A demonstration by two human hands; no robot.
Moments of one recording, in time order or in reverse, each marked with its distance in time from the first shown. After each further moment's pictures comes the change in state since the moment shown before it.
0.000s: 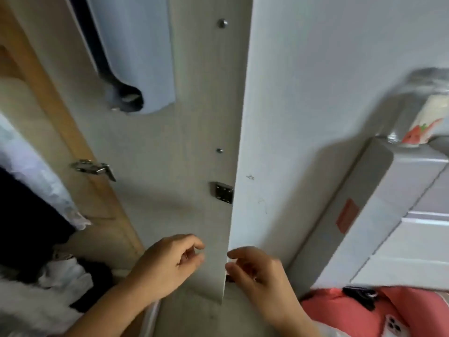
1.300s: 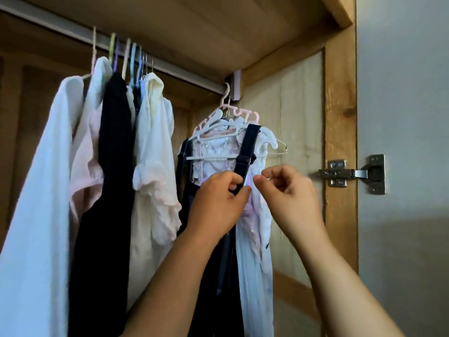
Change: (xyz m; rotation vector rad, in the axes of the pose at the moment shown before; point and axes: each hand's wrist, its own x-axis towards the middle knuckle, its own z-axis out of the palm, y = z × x) left_hand -0.019 -0.020 -0.504 0.339 1.351 -0.017; right_hand 0.269 -0.512 0.181 0.507 0.040 -0.908
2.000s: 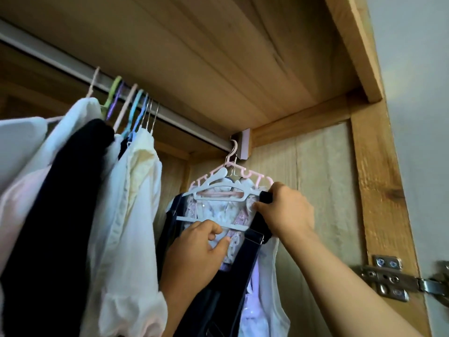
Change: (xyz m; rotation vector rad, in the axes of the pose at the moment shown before) left_hand 0.091 -0.070 0.007 0.043 0.107 0.009; right_hand 0.167 0.015 0.059 -0.846 0.028 -0.111
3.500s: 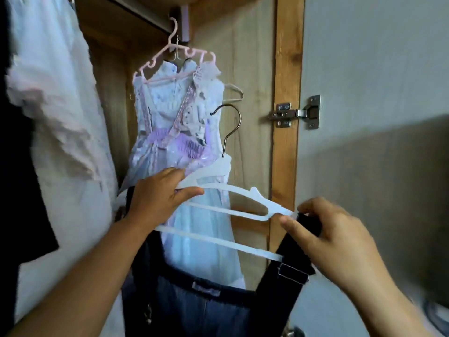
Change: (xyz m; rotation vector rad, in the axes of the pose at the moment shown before) left_hand -0.140 -0.032 -0.008 0.139 -0.156 0.513; right_hand -0.318 0.083 -0.133 -0.013 -0.169 0.257
